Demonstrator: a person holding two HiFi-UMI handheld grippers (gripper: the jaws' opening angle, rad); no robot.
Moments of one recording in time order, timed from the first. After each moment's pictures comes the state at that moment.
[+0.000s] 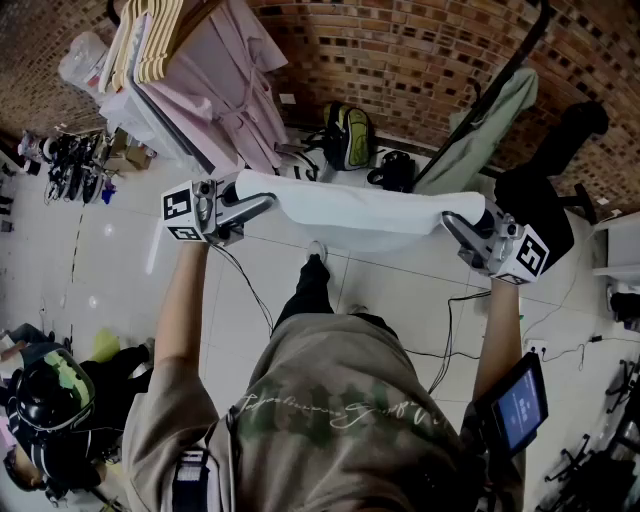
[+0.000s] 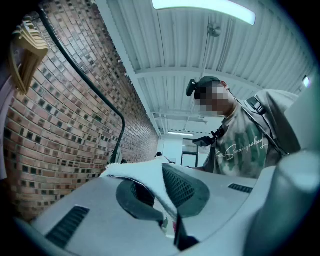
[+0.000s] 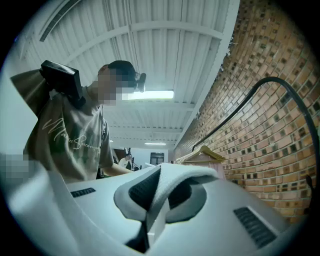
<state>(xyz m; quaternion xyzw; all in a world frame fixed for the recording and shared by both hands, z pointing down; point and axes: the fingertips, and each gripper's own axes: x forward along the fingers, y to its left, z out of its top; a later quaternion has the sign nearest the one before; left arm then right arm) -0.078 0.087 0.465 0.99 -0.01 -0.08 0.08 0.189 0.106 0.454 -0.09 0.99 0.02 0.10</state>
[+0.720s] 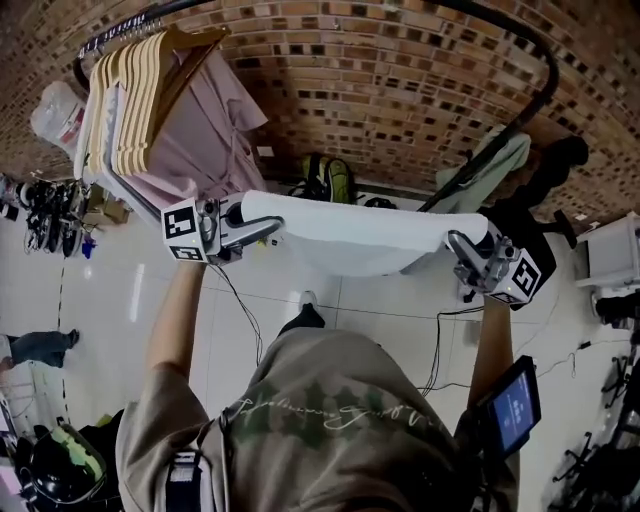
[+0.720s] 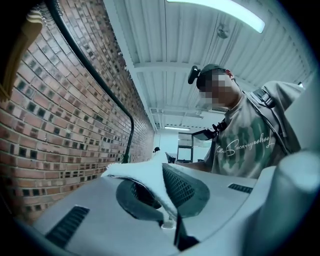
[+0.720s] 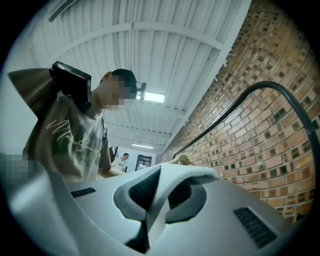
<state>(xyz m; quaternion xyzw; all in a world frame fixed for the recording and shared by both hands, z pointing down) -0.087 -0.062 0.439 1.00 0.03 -0.04 0.06 0.182 -0.029 0.424 -0.16 0.98 0.06 0.13</state>
